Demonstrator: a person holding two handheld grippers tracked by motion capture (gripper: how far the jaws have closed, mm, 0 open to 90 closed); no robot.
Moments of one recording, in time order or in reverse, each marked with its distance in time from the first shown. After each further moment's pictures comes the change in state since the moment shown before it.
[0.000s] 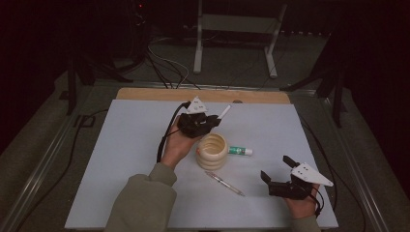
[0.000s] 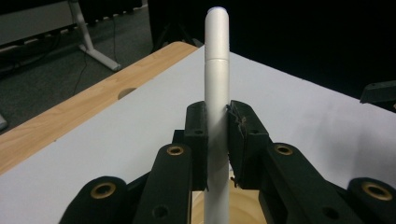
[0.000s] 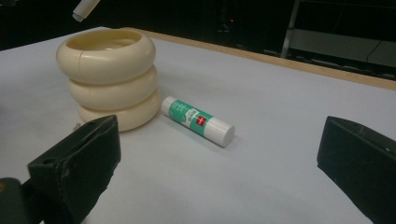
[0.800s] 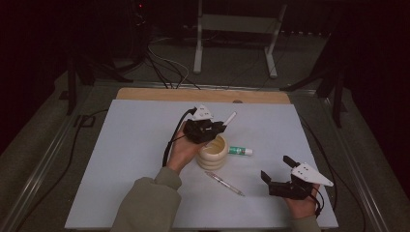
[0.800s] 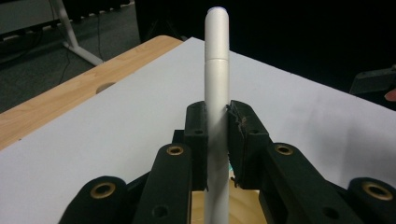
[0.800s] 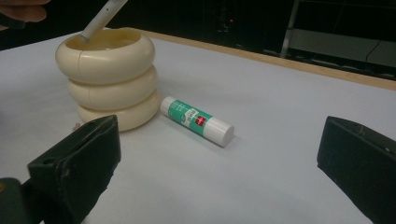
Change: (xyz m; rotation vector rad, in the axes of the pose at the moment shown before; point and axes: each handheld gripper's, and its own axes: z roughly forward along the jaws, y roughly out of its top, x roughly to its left) left arm -0.010 -0.015 0.017 0.004 -0.039 -0.004; right arm 0.000 0.000 0.000 0.000 -0.002 -0.001
